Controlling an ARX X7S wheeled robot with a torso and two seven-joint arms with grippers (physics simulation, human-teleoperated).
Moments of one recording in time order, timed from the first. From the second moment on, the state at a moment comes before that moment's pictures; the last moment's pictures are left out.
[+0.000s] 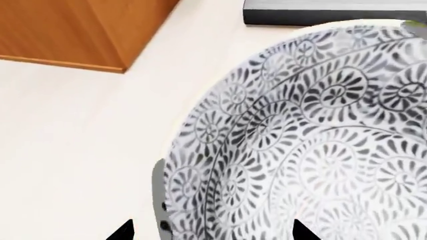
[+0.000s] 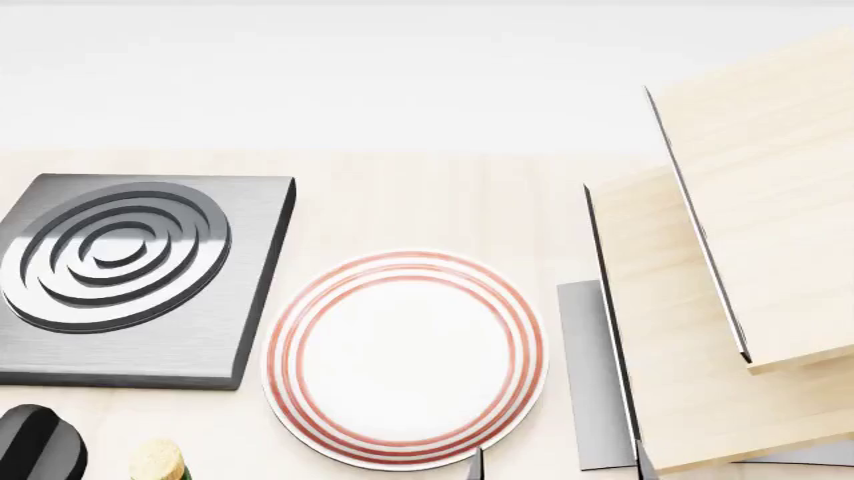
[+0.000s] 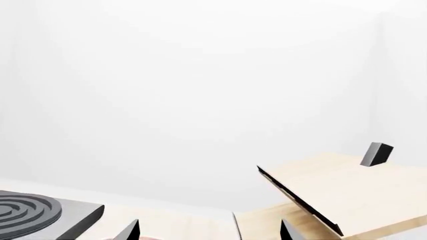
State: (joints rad) left arm 0.58 -0.77 -0.52 0.42 -0.92 -0.66 -0.34; right arm -0.19 0.37 -0.37 -0.57 -0.05 -0.03 0.48
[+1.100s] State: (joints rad) left arm 0.55 -0.78 -0.66 0.59 -0.96 -0.69 -0.45; right arm -0.18 0.38 -0.37 -0.56 -0.02 -0.03 0.49
